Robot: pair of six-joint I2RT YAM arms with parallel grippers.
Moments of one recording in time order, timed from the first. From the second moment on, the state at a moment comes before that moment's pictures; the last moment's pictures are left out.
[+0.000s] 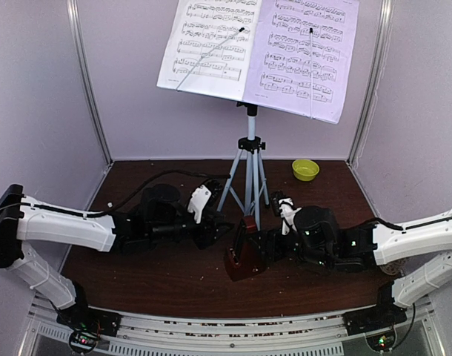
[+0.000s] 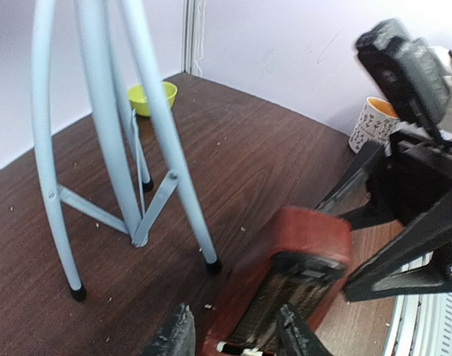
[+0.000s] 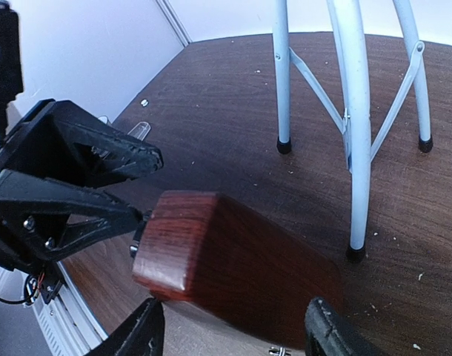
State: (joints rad) left arm -1.03 1.46 0.79 0.34 0.04 -0.12; right arm 1.16 1.26 0.69 0.10 0.33 0.62
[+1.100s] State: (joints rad) left arm -1.16 1.51 0.84 0.32 -0.23 -0.11; right arm 1.16 1.25 0.68 0.13 0.31 0.58
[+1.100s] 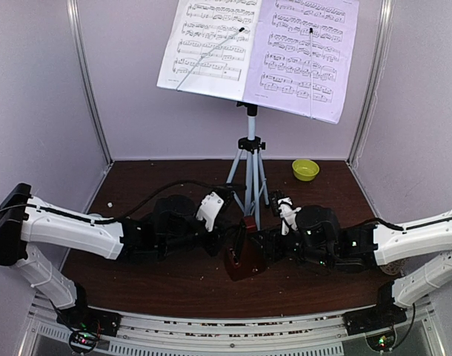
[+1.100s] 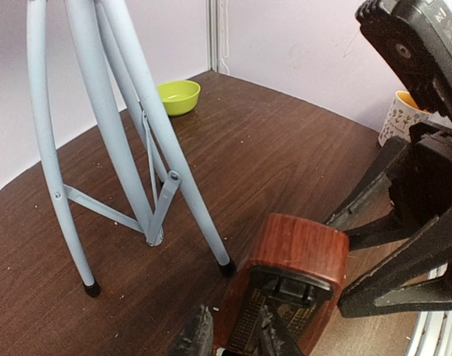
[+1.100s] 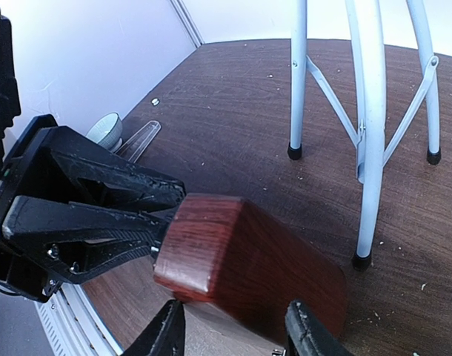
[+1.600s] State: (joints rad) left arm -1.20 1.53 0.87 0.30 -0.22 -0.09; right arm 1.16 1.25 0.68 0.15 0.29 0.57
